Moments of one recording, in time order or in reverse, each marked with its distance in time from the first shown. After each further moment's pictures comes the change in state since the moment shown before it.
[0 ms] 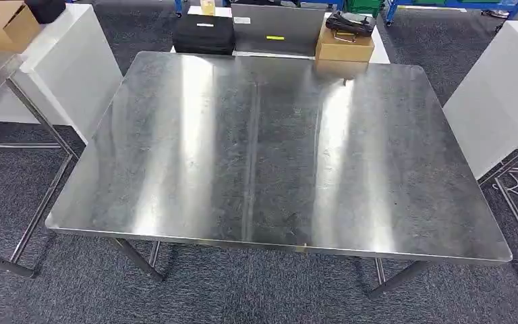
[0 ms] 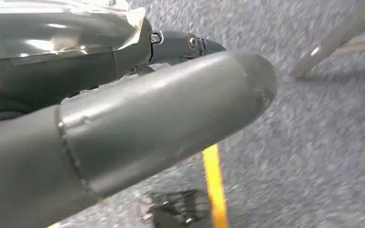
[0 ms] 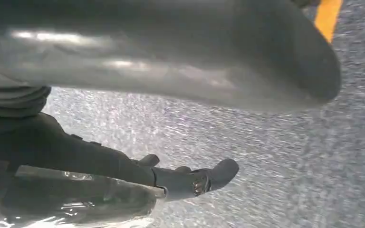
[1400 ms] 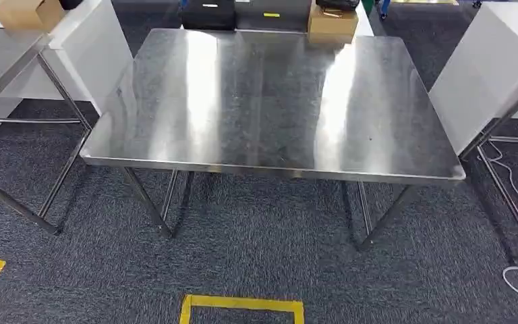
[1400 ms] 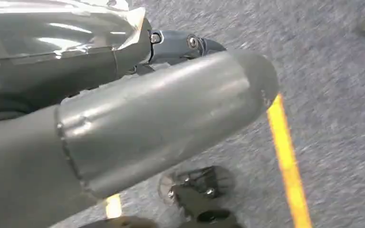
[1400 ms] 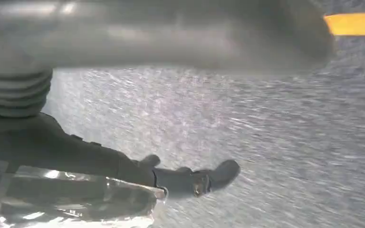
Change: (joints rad) left arm 0.002 -0.027 -0.019 0.000 -0.027 -0.009 0.002; right arm -0.004 -0.013 0.038 0.003 0.050 -0.037 0.109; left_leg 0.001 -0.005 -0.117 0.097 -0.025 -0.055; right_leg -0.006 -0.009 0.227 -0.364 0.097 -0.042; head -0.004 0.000
